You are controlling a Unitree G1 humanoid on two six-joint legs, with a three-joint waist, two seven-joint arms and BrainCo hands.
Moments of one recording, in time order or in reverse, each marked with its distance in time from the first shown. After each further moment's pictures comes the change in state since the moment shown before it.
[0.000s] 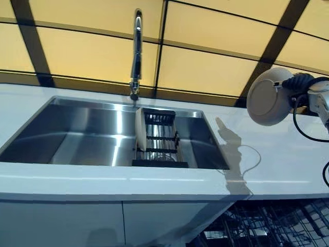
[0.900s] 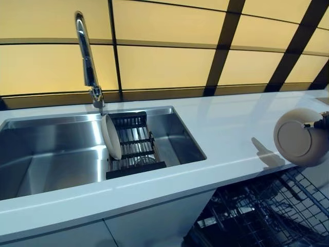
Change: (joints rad) left arm 0.011 -0.007 0.025 0.001 0.041 0.000 -0.011; right arm 0.746 -0.238 -0.427 -0.326 -0.145 -0.091 0.255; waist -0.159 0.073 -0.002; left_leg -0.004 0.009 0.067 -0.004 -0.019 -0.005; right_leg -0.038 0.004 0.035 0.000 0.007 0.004
